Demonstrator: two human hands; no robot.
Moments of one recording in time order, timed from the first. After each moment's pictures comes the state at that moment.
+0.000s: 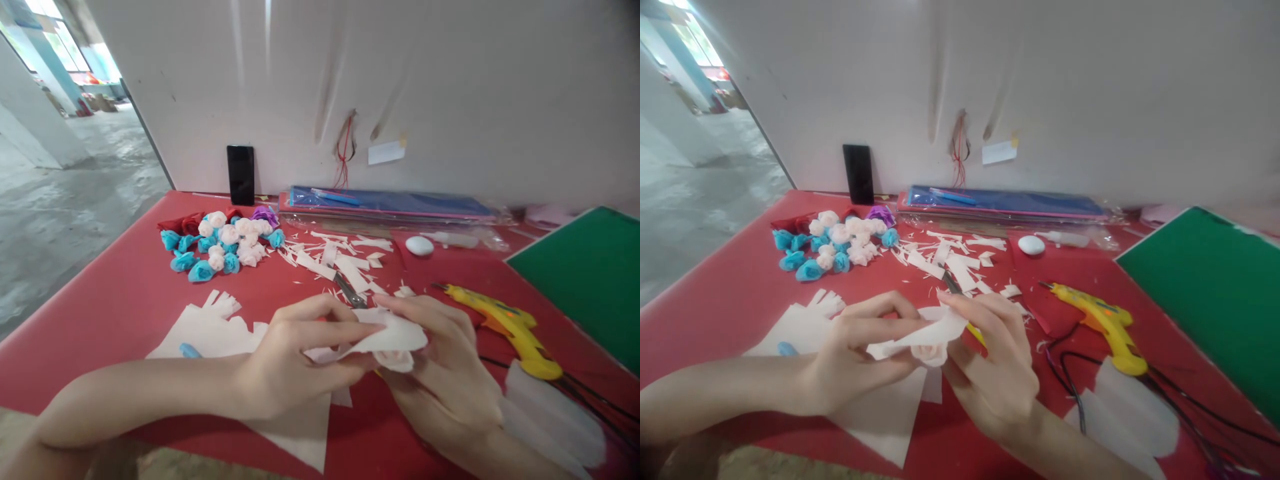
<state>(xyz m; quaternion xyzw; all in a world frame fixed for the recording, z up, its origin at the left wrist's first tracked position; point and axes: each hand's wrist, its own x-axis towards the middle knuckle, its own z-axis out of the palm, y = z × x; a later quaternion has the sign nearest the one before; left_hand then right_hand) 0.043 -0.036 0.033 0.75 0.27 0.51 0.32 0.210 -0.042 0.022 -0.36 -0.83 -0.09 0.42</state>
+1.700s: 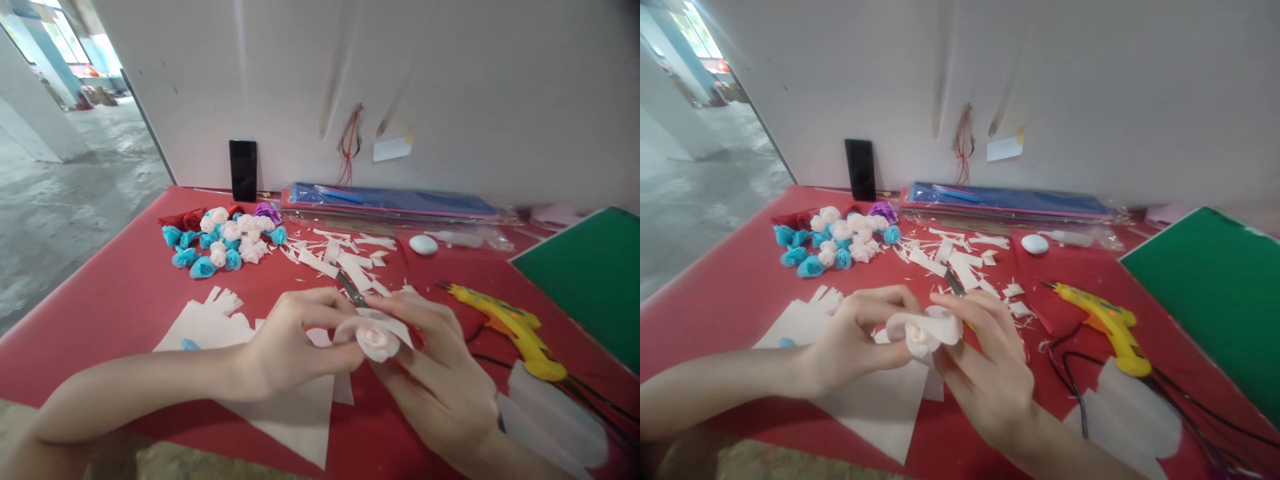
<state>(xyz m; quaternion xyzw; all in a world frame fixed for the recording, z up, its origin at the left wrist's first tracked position) 0.036 -0.030 0.044 0.70 0.32 0.43 0.47 0.205 -0.038 0.020 -0.34 -0.84 -0.10 0.41</state>
